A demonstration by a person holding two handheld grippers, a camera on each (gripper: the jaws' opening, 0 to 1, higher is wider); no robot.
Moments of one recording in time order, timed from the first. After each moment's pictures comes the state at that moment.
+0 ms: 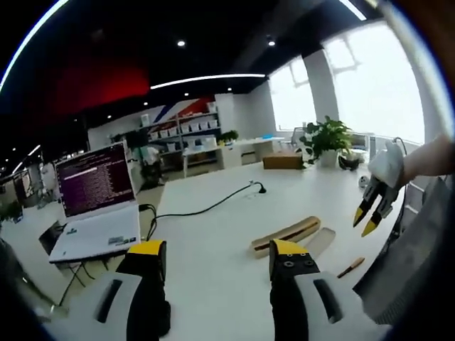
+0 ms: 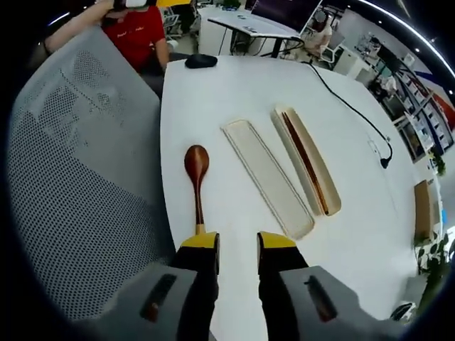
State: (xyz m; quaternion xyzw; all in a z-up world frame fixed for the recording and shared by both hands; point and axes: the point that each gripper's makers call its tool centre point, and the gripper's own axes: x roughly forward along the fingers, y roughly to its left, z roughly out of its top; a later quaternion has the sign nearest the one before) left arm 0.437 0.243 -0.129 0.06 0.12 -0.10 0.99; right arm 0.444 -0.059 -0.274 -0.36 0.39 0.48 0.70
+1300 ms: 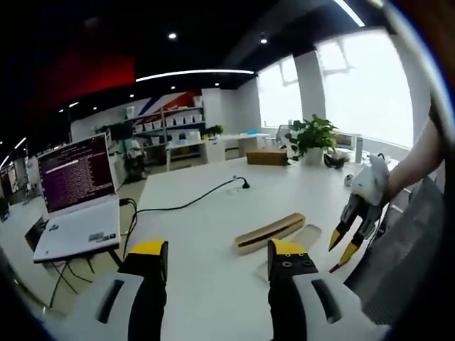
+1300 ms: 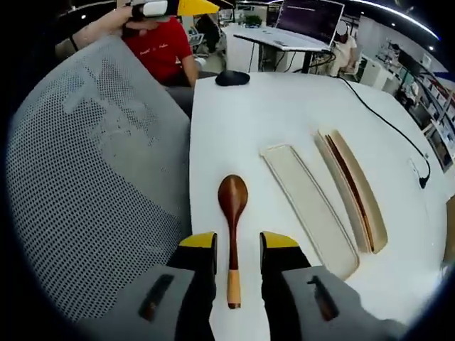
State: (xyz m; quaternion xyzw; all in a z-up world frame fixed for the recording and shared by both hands) left arm 0.450 0.229 -0.138 0.08 0.14 -0.15 0.98; right arm 0.421 0.009 -0.308 -0.30 0.37 0.58 0.66
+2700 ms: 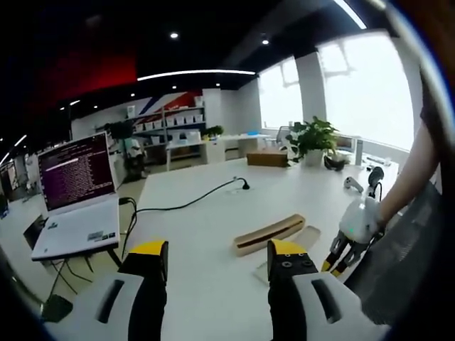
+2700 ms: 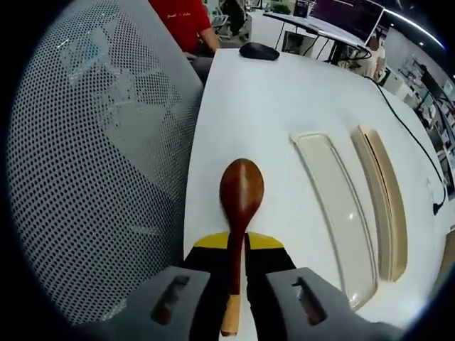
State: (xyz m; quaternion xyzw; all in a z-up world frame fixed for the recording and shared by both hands) left arm 0.450 0.231 -0.139 0.07 0.14 -0.15 0.98; right arm 0.407 0.025 -0.362 -0.37 0.36 0.60 0.61
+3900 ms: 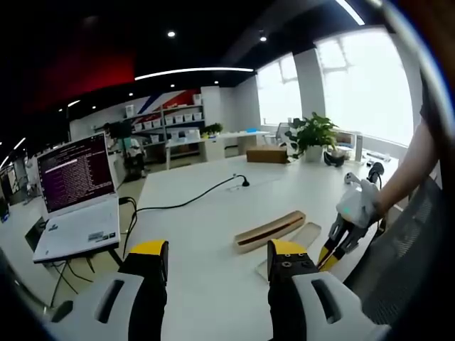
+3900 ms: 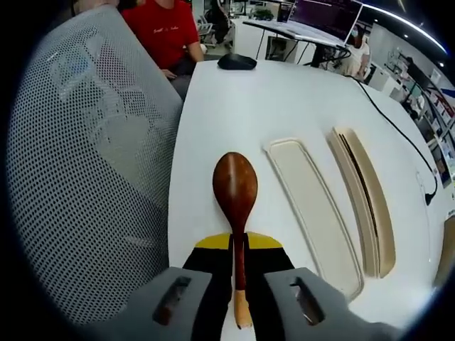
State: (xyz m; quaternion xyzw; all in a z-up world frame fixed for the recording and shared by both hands) left arm 0.452 0.232 -0.143 0.09 0.15 -0.15 0.97; right arm 0.436 0.026 -0.343 -0.35 0.35 0.58 0.65
